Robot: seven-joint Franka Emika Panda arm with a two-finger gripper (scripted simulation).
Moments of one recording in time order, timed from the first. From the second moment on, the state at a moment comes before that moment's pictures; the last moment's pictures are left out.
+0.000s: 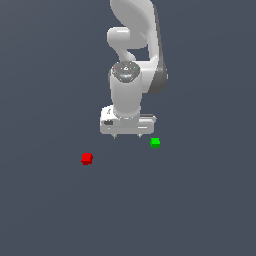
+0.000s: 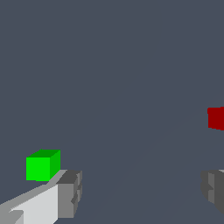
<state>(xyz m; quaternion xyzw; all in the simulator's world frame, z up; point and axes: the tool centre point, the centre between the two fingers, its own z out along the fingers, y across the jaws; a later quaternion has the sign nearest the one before) -0.007 -0.003 0.163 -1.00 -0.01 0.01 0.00</state>
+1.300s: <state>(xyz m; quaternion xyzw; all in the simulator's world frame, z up) 0.015 -0.153 0.091 -1.00 -0.03 0.00 0.00</state>
